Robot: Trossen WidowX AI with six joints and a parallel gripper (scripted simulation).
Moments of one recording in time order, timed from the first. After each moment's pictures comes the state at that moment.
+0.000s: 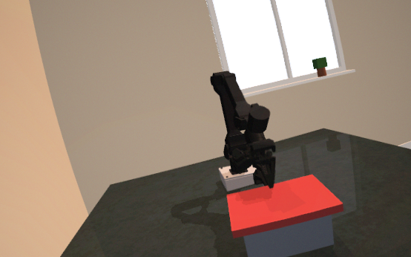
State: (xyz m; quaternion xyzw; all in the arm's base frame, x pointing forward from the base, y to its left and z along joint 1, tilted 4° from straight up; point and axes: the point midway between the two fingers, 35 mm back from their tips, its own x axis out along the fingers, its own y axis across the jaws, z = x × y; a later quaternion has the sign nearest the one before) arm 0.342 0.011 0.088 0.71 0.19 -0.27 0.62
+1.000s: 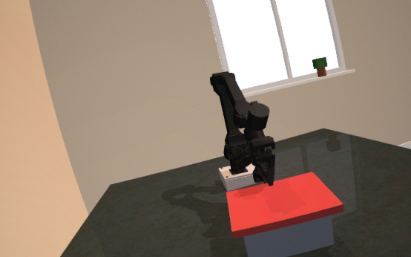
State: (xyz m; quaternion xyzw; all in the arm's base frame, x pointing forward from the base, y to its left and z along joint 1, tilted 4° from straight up) arm 0.341 0.011 0.094 0.71 0.19 -0.27 0.62
